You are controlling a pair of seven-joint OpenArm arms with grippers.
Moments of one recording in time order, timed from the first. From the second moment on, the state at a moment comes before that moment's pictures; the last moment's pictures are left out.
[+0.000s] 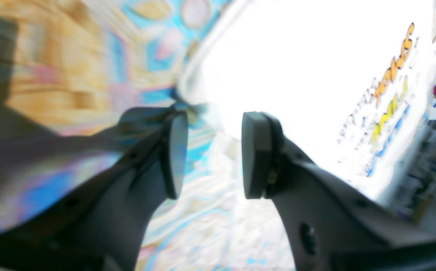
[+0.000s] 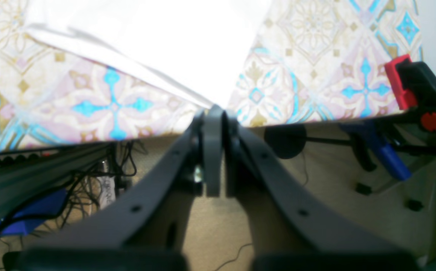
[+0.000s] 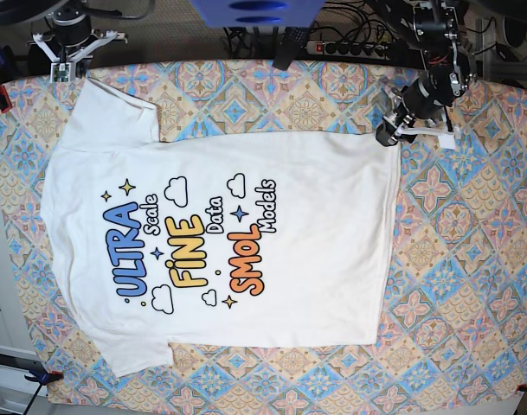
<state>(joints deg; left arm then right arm) 21.9 -6.9 -22.4 86.7 -57.0 1.3 45.7 -53.0 12.1 17.7 105.8 9.6 1.4 -17.9</state>
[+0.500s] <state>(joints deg) 17.4 -4.0 -22.7 80.7 -58.0 0.9 45.1 -52.0 10.0 17.8 105.8 9.7 1.6 -18.0</state>
